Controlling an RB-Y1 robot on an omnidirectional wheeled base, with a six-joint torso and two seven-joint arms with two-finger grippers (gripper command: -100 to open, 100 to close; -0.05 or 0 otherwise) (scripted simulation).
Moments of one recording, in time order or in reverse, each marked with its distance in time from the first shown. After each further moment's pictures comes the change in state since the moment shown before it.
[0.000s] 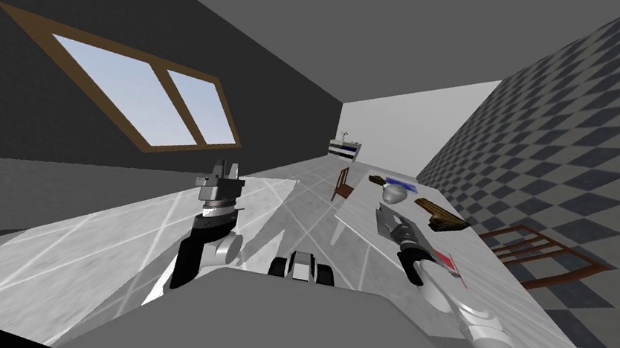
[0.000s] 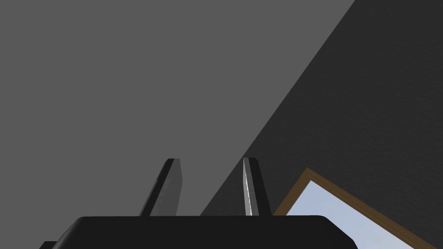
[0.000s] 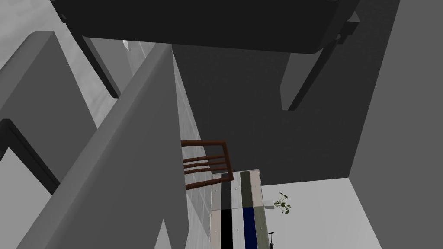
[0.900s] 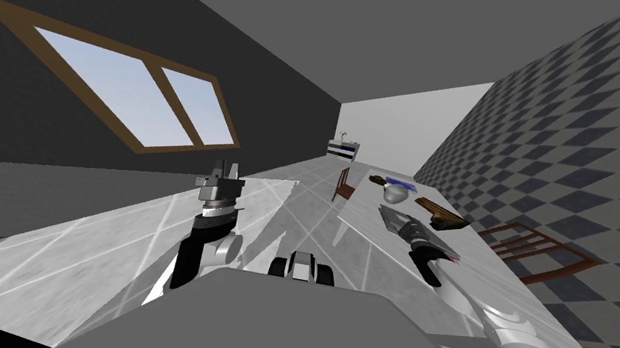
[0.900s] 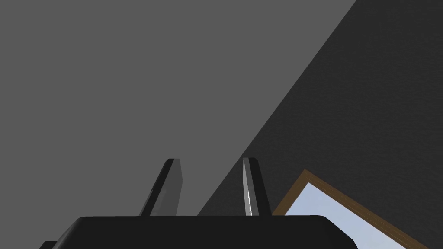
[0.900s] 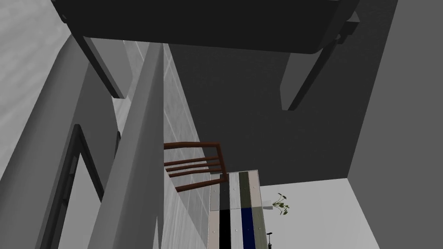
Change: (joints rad) left arm 0.000 0.000 0.000 0.000 0.000 0.000 0.000; right arm 0.017 -0.113 -0.033 0.006 -0.095 -0.053 -0.012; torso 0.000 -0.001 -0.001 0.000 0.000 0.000
